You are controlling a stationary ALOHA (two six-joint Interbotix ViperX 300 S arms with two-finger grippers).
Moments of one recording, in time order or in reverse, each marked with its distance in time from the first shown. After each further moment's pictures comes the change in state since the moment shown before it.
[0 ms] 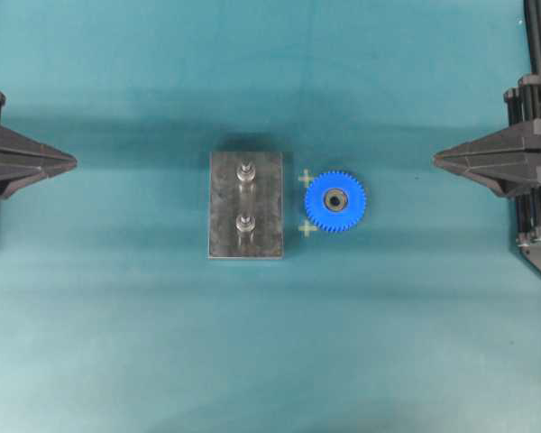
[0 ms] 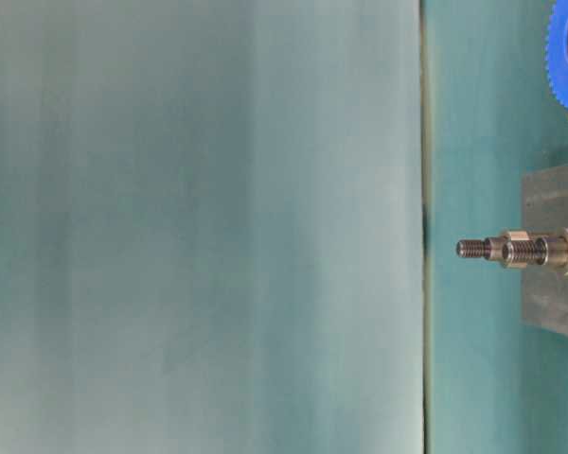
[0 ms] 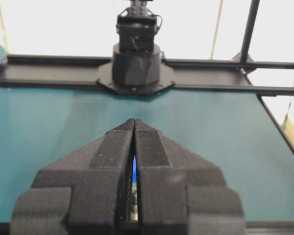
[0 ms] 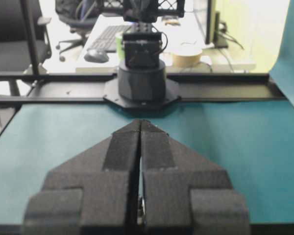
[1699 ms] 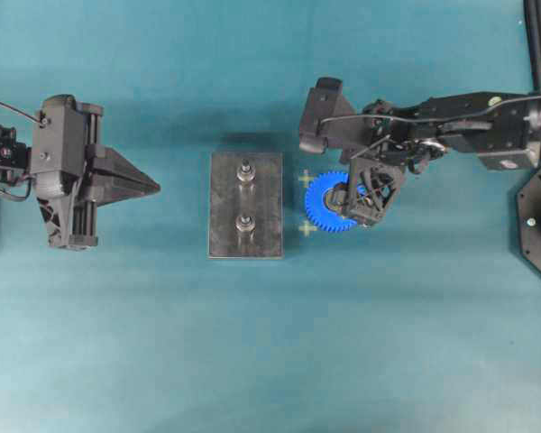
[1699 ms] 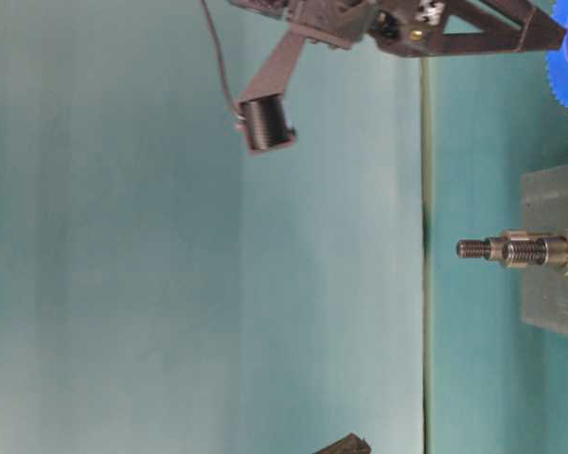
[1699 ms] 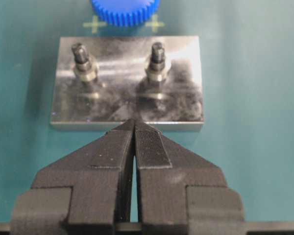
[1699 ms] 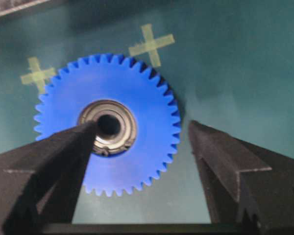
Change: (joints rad) left arm 0.037 0.489 -0.213 0.014 0.345 0.049; right arm -0.181 0.983 -0.489 0.112 0.804 0.005
